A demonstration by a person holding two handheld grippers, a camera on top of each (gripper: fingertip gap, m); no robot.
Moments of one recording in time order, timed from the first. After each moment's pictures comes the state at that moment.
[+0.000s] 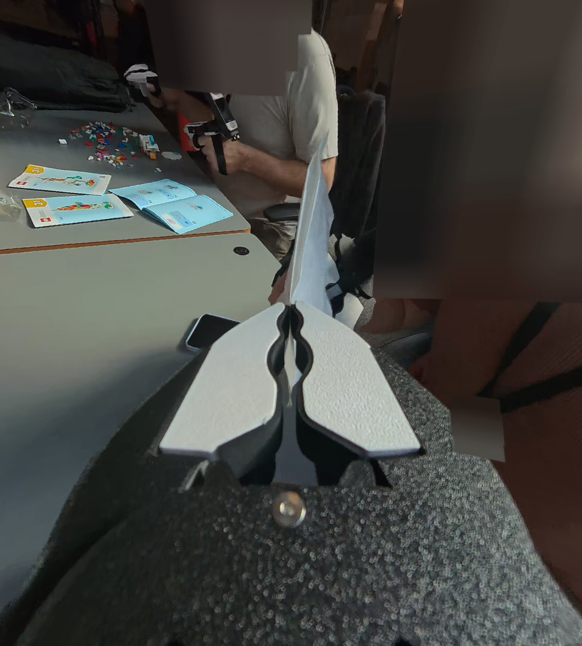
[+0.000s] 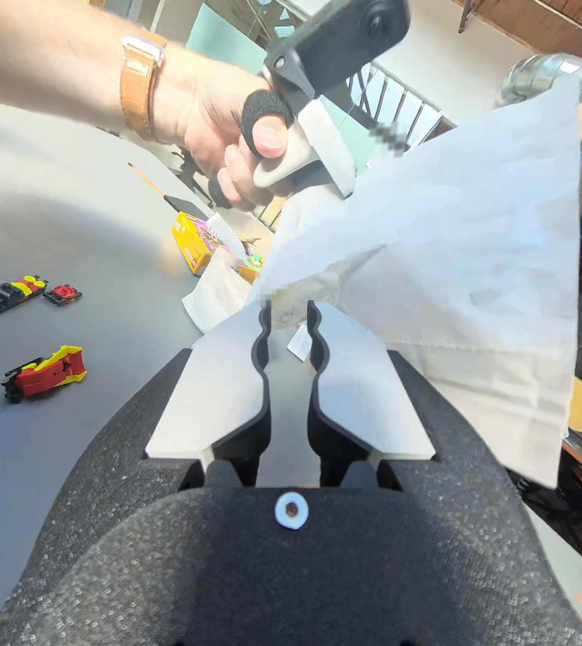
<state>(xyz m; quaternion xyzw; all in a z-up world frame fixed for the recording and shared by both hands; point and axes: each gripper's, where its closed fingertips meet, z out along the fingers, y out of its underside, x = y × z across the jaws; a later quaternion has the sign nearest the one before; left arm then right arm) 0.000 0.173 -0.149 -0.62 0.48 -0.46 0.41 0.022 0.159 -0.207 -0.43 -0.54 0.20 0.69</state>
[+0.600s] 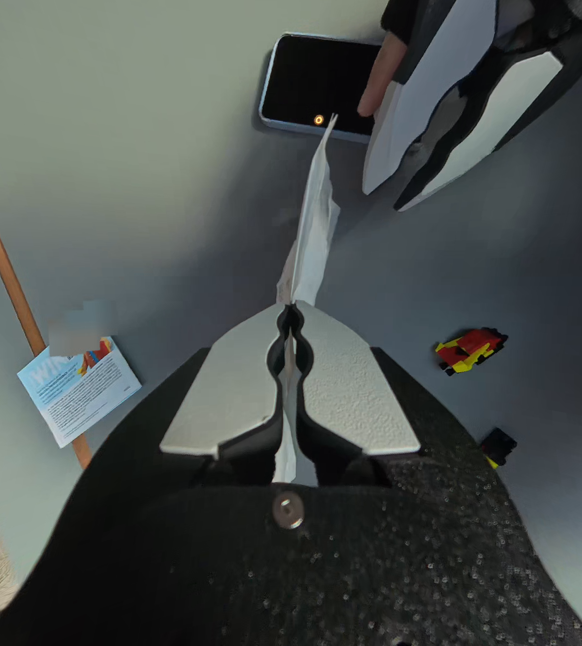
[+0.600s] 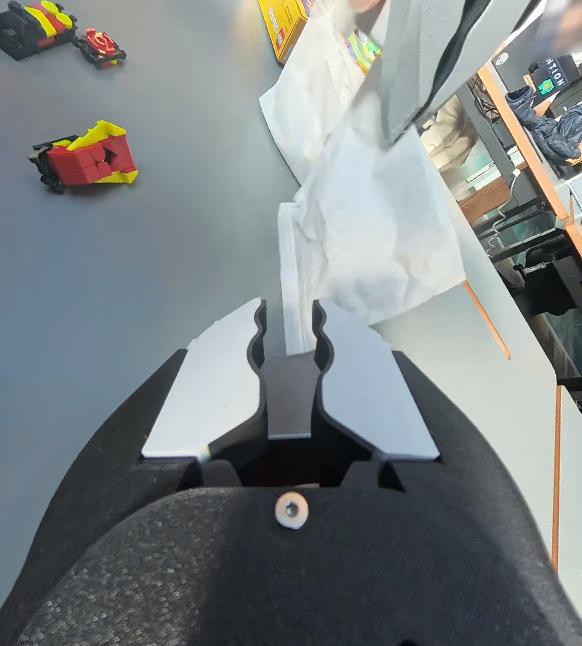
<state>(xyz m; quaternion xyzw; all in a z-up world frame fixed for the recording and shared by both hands) -0.027 0.208 -0.277 -0.73 0.63 -0.10 0.25 0.042 0.174 -0.330 -0.54 -0.67 0.11 0.49</state>
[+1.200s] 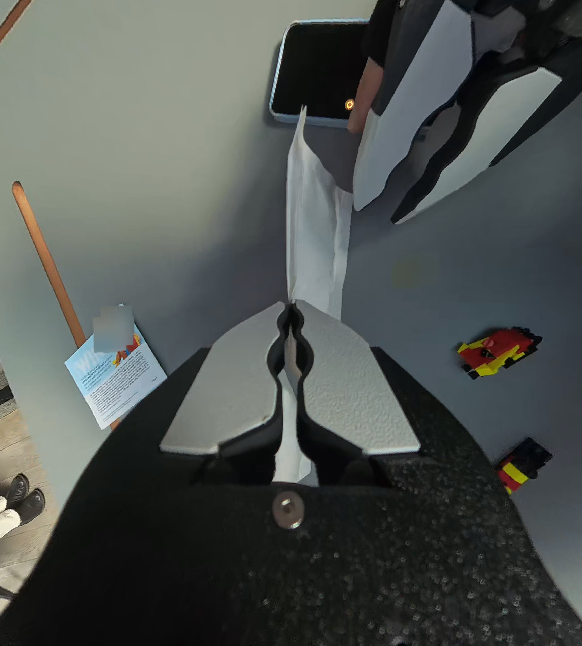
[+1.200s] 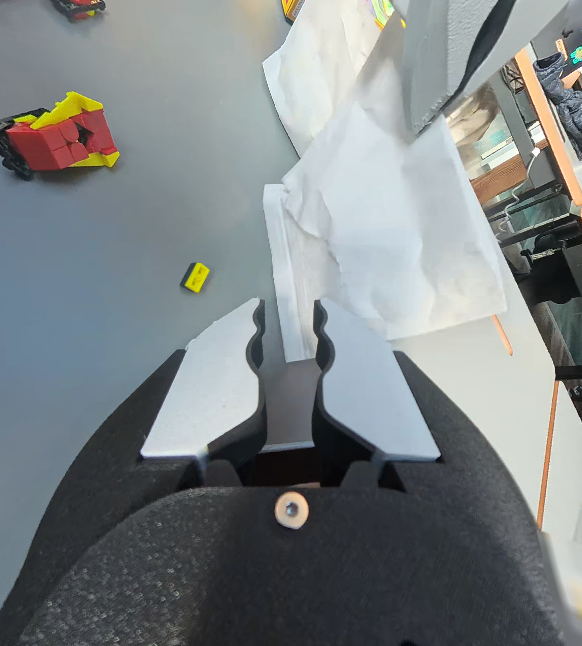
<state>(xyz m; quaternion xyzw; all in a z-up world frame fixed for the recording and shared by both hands) -0.027 0.211 -0.276 -0.72 0.63 -0.04 0.28 0.032 0.183 -0.339 -0.55 -0.69 0.08 0.46</state>
